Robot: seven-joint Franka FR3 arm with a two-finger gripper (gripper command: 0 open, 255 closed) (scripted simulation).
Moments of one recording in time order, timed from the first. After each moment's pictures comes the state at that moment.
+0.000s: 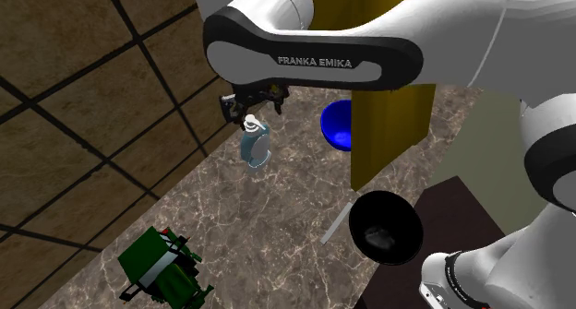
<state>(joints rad) 0.23 0.35 0.47 -1.46 -0.11 1.63 0.61</state>
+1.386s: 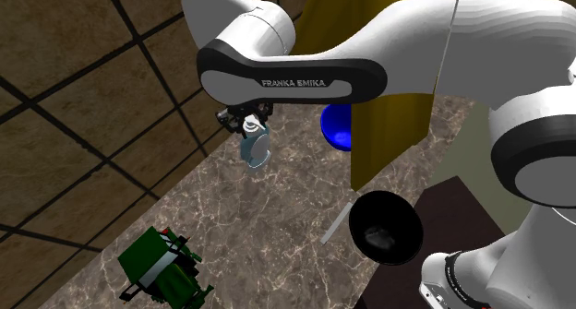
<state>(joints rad) 0.27 0.44 0.46 -1.44 -0.16 1.69 0.65</state>
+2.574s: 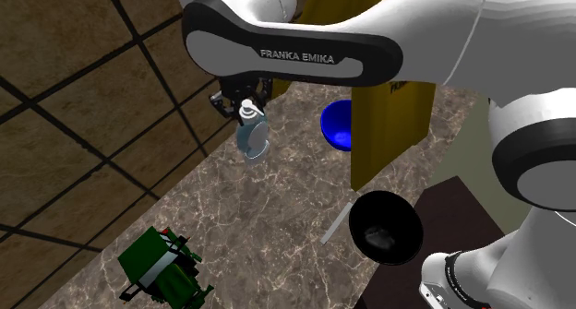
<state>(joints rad) 0.29 0.44 0.46 -1.30 -0.16 1.55 0.64</state>
